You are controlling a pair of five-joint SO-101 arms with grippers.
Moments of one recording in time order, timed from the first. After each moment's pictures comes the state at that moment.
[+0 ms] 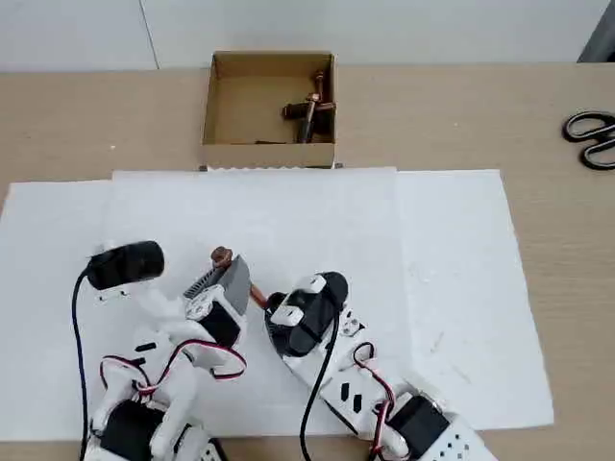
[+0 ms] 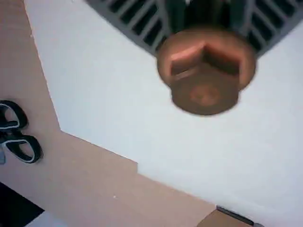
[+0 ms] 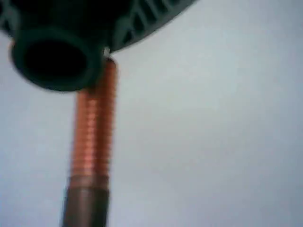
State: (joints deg) left arm 18.5 -102.5 81.1 55.8 47.2; right arm -48.2 -102.7 95.6 38.5 1.9
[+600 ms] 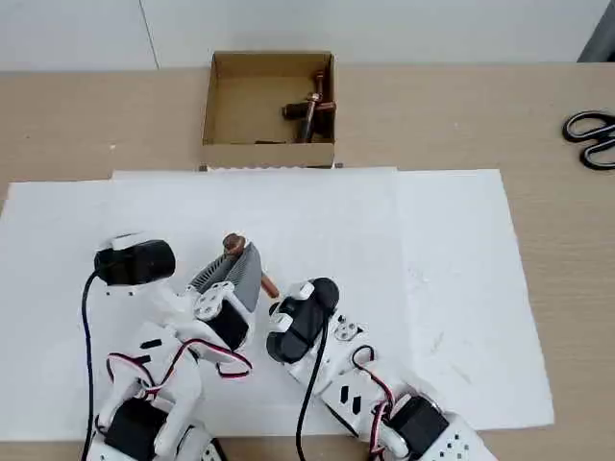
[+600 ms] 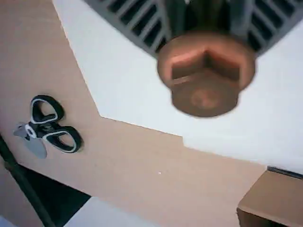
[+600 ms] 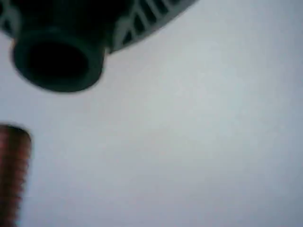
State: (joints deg) left arm 20.3 -102.5 82.0 47.6 40.4; right arm -48.4 -102.7 95.6 43.4 3.9
